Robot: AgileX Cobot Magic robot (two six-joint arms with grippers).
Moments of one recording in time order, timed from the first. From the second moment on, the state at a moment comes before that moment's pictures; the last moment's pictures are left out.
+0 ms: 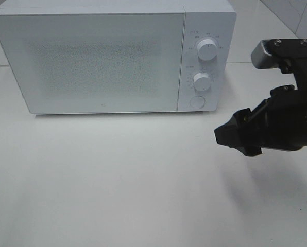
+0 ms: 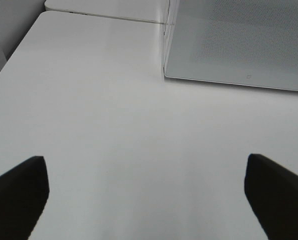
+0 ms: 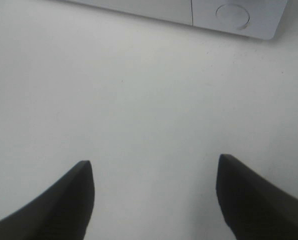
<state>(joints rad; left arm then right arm) 0.04 0.00 -0.52 -0.06 1.09 -0.02 0.47 1.15 -0.54 0.33 0.26 -0.23</state>
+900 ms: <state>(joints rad) 0.04 0.00 -0.52 -0.06 1.09 -0.02 0.17 0.32 -0.54 -0.03 0.85 0.00</state>
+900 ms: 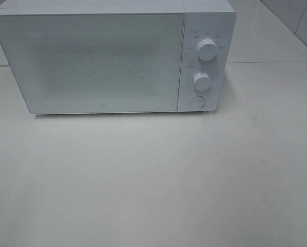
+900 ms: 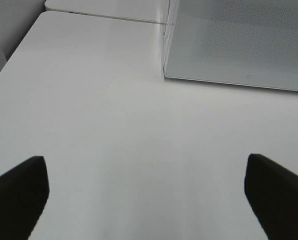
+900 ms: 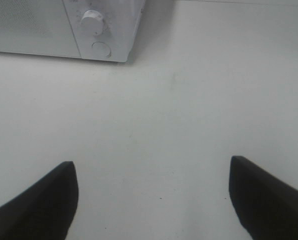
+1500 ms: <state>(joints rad) 0.04 0.00 -0.52 -0.06 1.09 -0.02 0.09 0.00 -0.50 -0.06 0.95 0.00</state>
